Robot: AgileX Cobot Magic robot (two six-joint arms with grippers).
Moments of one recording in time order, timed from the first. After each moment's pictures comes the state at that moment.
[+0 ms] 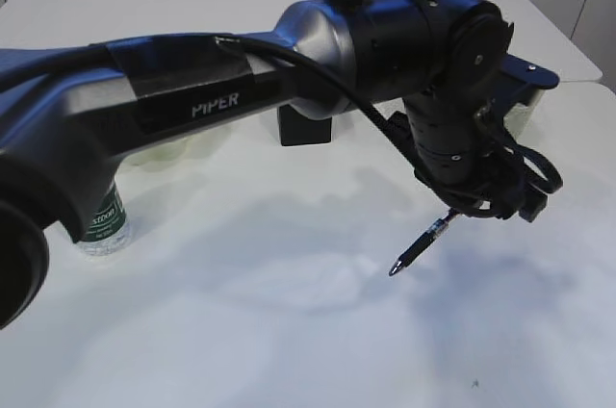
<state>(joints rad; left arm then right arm) -0.98 2.38 -2.18 0.07 0.95 -0.17 0.23 0.94 -1.09 -0.17 1.20 0.14</state>
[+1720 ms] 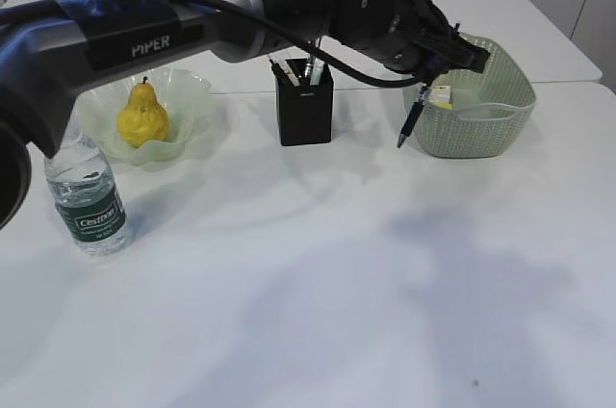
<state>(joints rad) -0.77 2.38 -2.18 0.03 0.45 -0.17 0.23 0.94 -1.09 -0.19 1.18 0.14</state>
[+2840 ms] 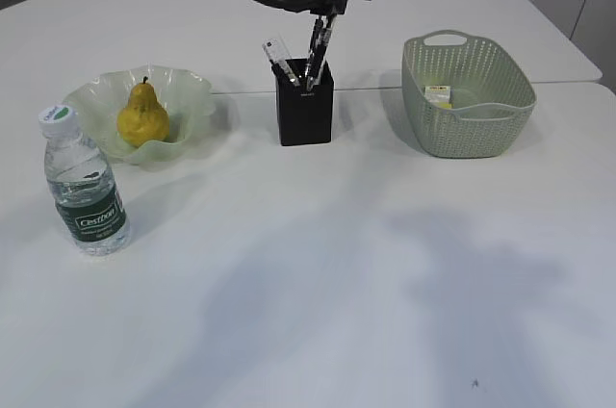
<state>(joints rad) -0.58 2.29 -2.18 0.02 0.55 -0.17 0.23 0.94 -1.09 -0.20 1.13 0.14</state>
